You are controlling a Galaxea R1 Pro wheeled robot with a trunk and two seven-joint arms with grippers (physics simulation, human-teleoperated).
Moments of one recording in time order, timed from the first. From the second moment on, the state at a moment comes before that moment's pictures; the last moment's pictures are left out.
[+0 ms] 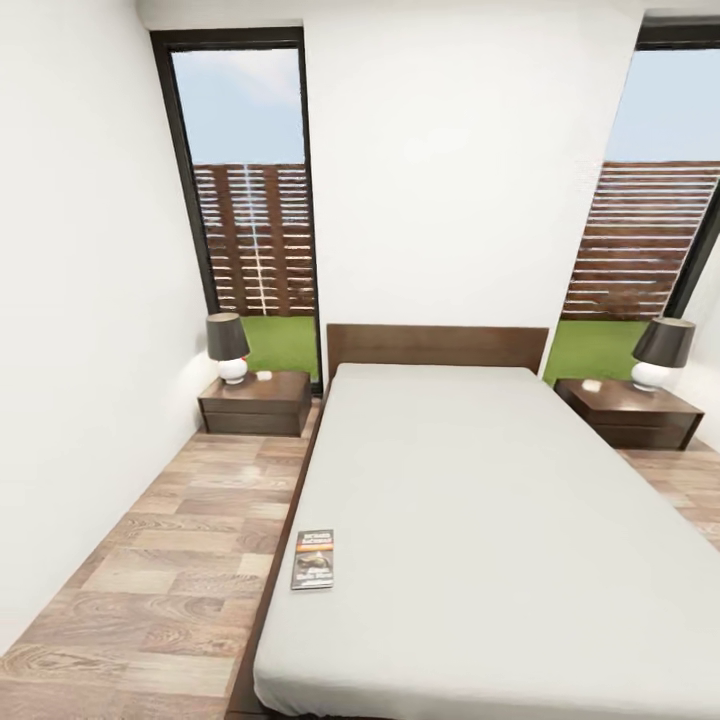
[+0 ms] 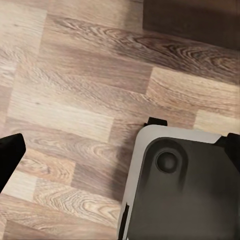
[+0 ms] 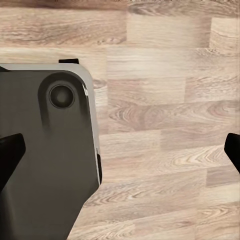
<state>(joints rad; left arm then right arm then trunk) -0.10 0.10 -0.17 -0.02 0.37 -0.31 0.02 -0.04 -0.01 0.00 -0.06 -0.03 -0.16 -0.21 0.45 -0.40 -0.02</state>
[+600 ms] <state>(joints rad) -0.10 0.10 -0.17 -0.02 0.37 -0.31 0.02 -0.04 -0.01 0.00 -0.06 -0.03 -0.16 -0.21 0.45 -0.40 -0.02</state>
